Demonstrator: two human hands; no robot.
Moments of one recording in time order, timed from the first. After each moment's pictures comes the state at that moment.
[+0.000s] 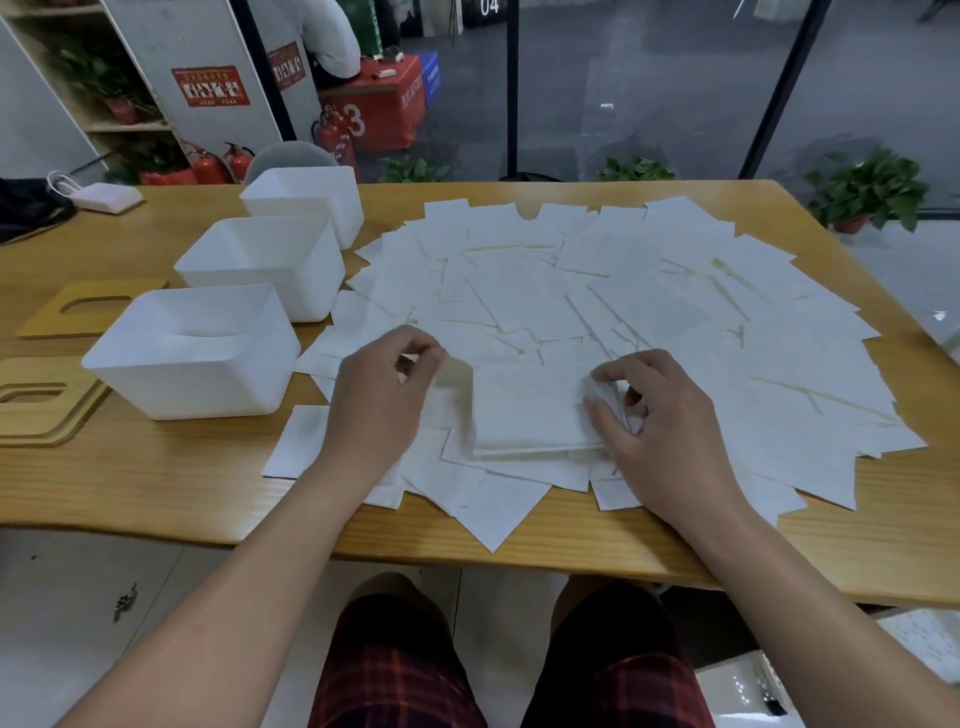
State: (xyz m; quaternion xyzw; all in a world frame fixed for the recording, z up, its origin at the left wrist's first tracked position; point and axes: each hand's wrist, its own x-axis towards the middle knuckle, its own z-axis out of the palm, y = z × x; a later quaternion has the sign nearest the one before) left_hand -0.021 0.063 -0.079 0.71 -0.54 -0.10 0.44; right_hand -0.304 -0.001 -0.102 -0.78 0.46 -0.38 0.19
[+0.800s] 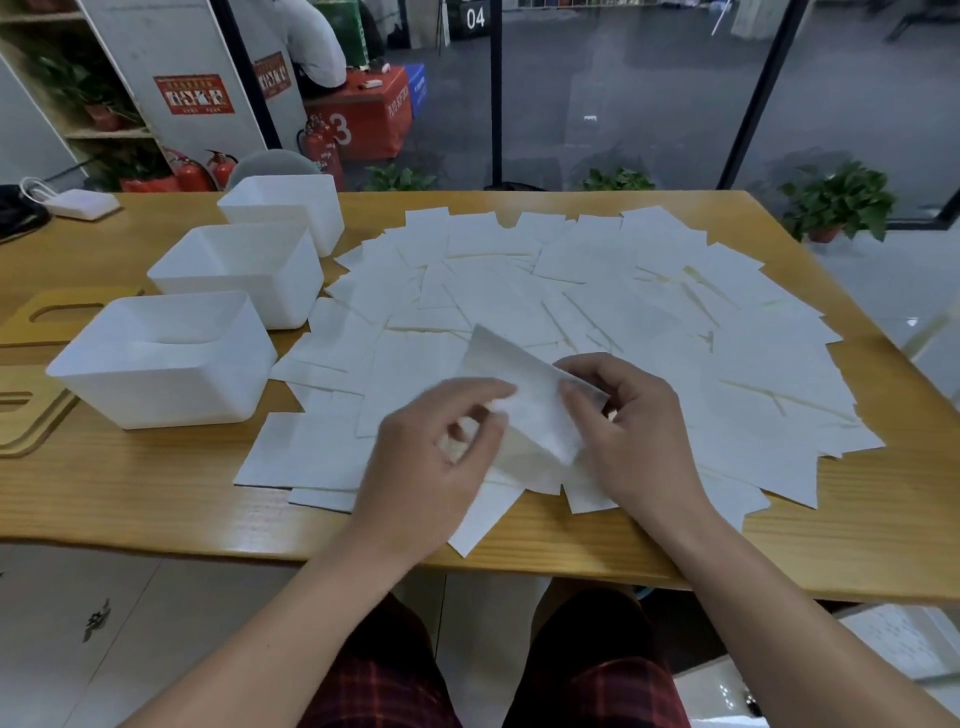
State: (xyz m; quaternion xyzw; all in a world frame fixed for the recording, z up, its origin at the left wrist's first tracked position) left_hand -0.104 0.105 -0.070 0.60 -0.62 -0.14 0.48; right_hand -0.296 0.015 -0.074 -0.70 0.42 -0.44 0.38
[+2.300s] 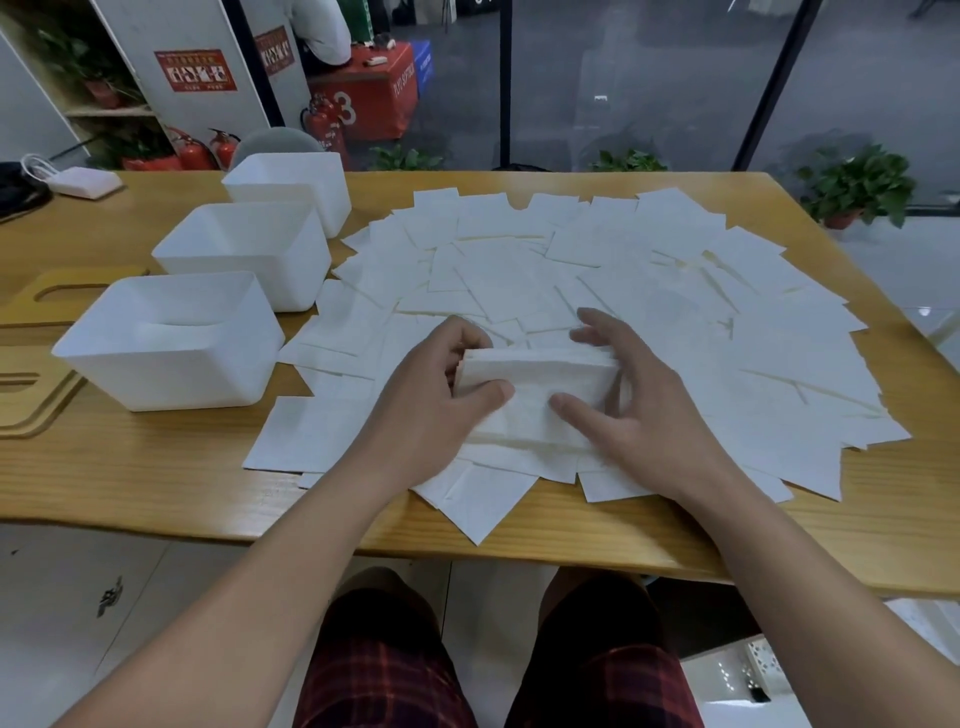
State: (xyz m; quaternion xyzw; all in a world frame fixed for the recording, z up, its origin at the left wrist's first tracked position) left_hand -0.073 0.072 -0.059 0.63 -0.57 -0.30 0.44; right_hand -0.306 -0.008 -0.079 -0.79 0.41 -0.33 0.32
